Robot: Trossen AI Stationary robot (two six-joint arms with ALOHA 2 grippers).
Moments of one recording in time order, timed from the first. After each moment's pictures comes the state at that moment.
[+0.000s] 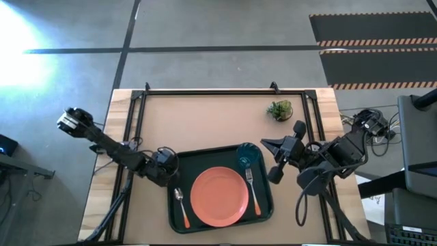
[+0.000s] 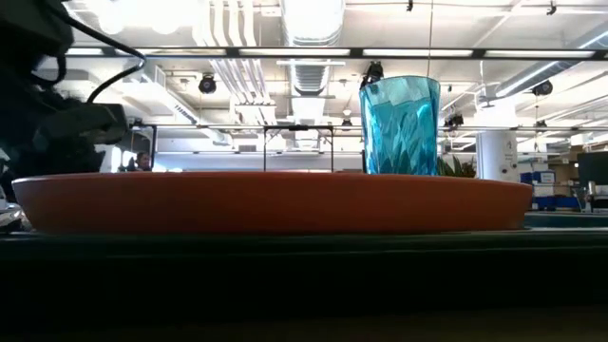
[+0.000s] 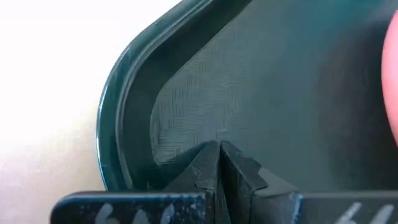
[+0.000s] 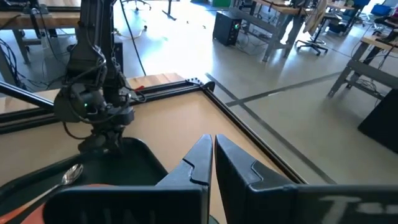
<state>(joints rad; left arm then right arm) -0.51 1.28 0.37 -0.23 -0.49 -1.36 0.64 1.36 1.76 -1.07 1.07 0.58</state>
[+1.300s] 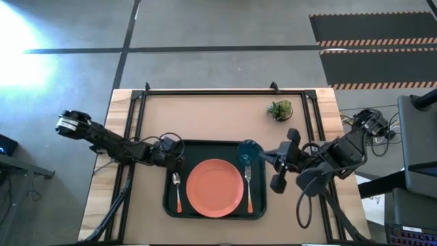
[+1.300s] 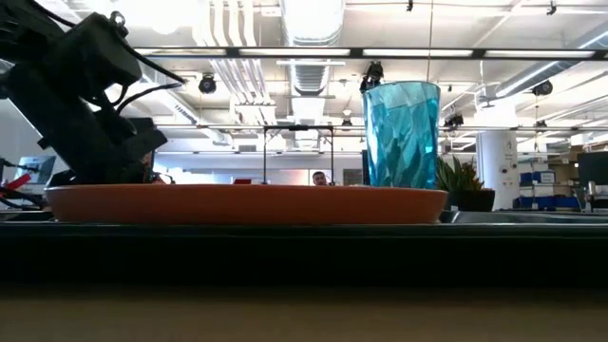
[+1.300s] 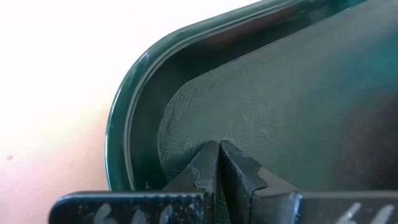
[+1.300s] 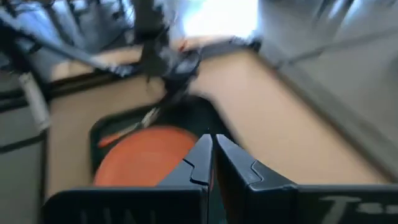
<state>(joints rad) -0.23 1.28 0.35 -0.15 -0.51 -1.19 0.64 1.37 1.76 -1.10 0.83 0.69</state>
